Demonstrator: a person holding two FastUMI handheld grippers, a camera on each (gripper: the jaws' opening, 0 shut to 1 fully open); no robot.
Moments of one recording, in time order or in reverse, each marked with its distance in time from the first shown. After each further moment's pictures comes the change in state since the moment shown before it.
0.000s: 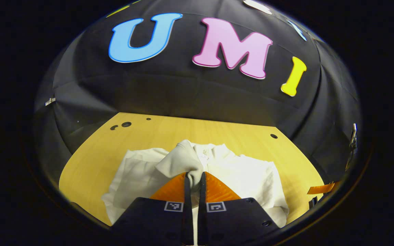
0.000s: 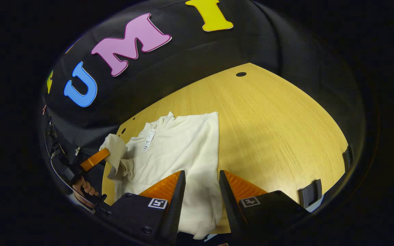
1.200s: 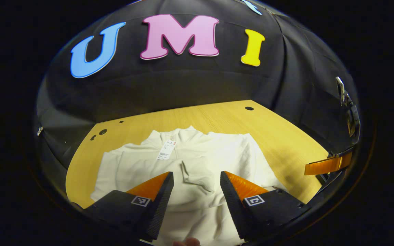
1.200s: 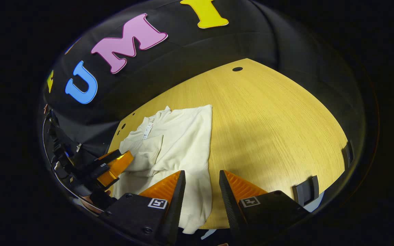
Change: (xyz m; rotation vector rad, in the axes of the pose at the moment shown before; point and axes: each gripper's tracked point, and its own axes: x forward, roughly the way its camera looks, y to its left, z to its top) left arm -0.025 -0.061 -0.046 0.206 0.063 -0.094; right arm -0.011 0.001 -0.027 -0.012 0.034 0.017
